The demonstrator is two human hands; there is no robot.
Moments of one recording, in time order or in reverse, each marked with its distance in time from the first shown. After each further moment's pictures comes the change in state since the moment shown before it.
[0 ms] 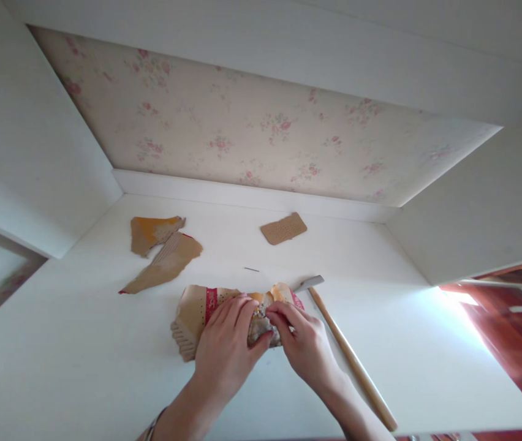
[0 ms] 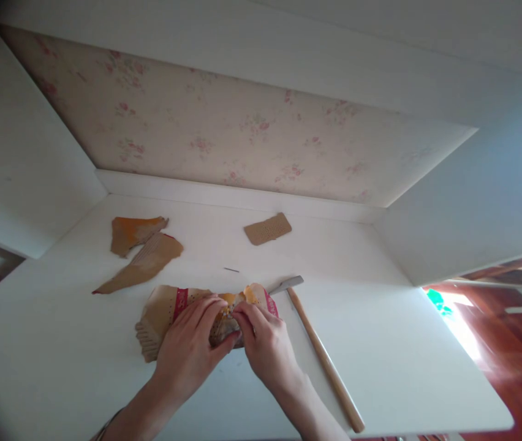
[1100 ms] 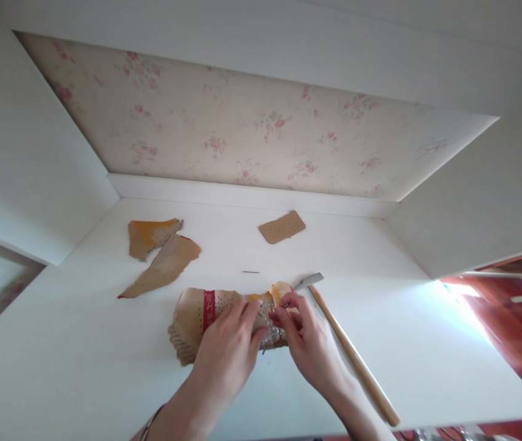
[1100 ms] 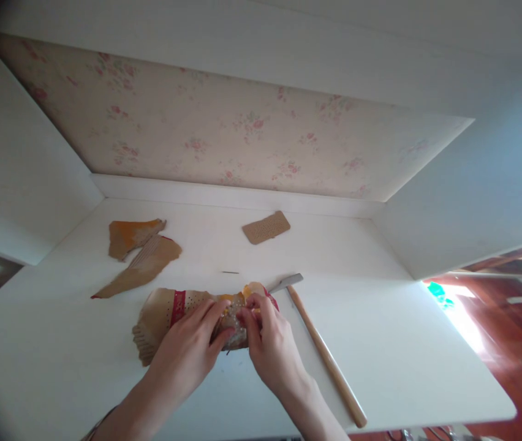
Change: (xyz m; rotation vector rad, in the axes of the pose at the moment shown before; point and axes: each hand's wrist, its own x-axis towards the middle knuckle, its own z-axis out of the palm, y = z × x) left_hand 0.016 0.011 -0.020 -0.087 -0.258 -0.088; right_hand -0.007 0.000 -0.005 0.148 -0.013 0.222
